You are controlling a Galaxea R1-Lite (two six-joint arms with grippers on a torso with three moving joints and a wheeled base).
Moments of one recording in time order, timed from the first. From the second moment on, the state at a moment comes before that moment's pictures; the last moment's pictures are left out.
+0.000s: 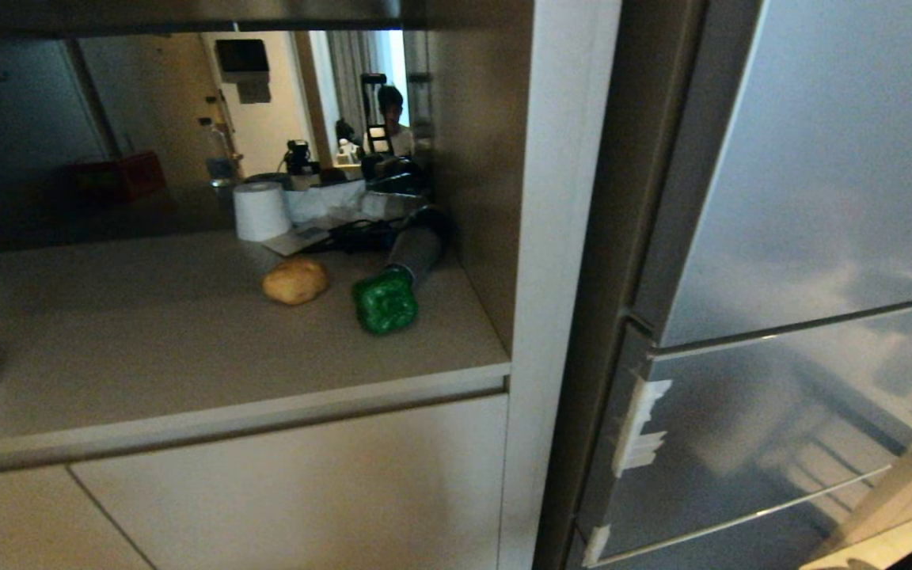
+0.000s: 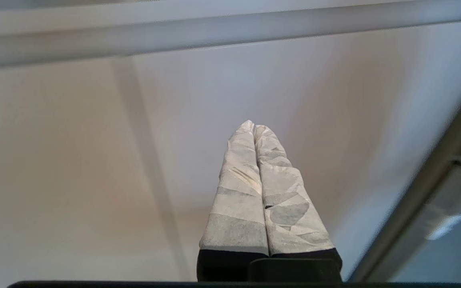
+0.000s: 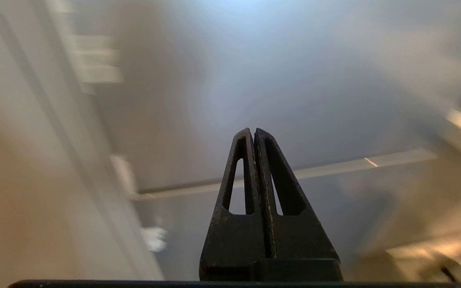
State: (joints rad) left arm 0.00 0.00 0.00 -0.02 0.00 0.00; right arm 0.00 0.00 0.00 0.00 0.00 0.01
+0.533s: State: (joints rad) left arm 0.00 0.00 0.00 -0.02 0.00 0.00; right arm 0.00 0.00 0.00 0.00 0.00 0.00
